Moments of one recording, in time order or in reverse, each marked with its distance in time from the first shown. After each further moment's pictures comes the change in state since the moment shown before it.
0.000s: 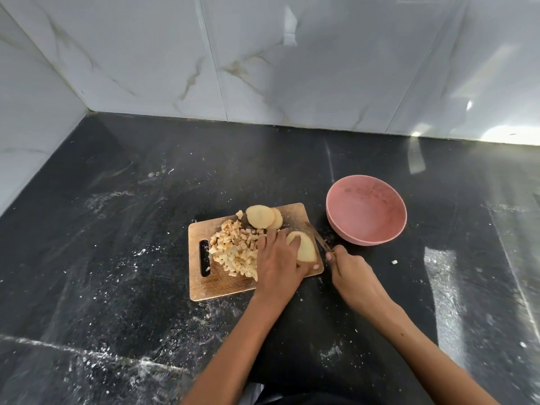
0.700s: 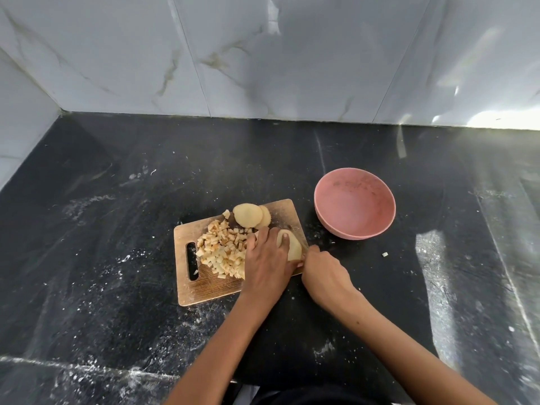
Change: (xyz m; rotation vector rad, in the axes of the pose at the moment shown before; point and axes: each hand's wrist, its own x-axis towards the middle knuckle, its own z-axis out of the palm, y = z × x) left_hand 0.002 -0.005 0.004 0.197 0.075 0.137; right_hand 0.014 -0.030 0.016 -0.178 -0.127 0.164
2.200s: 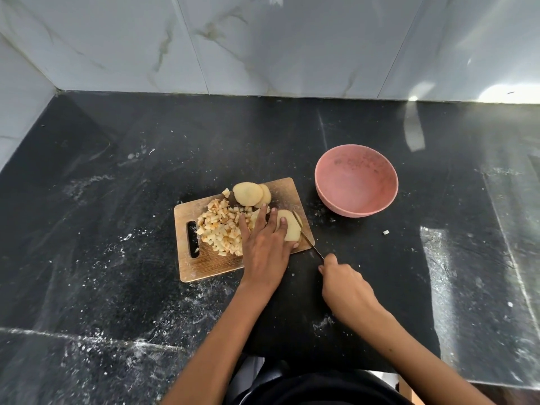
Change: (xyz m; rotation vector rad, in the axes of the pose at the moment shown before) left_hand -0.016 0.003 -0.002 -0.050 -0.140 -0.105; right_hand -0.039 0.038 0.022 -0.005 -0.085 -0.005
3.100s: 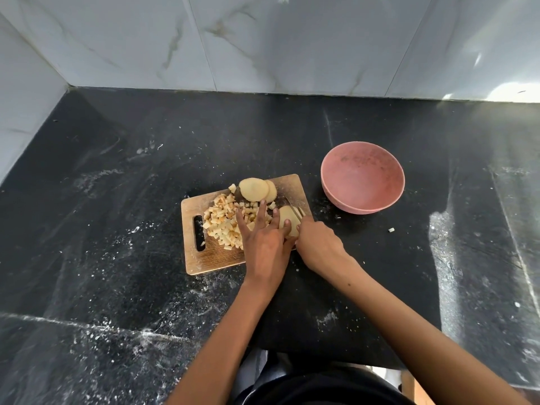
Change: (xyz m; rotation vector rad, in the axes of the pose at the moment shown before) left_hand -0.006 0.002 -0.020 0.015 -0.114 -0.021; right_hand 0.040 -0.050 -0.019 0.018 0.116 -0.071
